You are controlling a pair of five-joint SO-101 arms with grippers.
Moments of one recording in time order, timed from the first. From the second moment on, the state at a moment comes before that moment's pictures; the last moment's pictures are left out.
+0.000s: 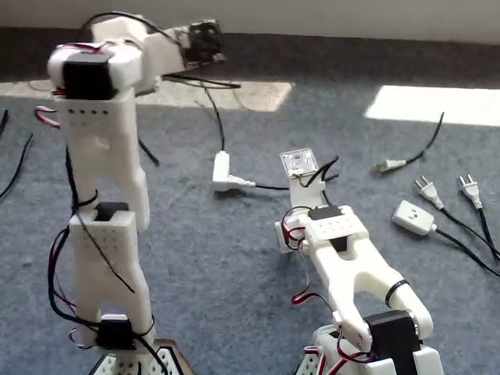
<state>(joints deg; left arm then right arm) -5.1 38.6 -90.9 100.6 -71.3 -16.7 -13.9 55.5 38.7 2.2</state>
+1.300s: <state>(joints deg) -59.0 38.9 -50.3 100.8 -24.7 -35.4 15.1 9.5 42.2 7.8</state>
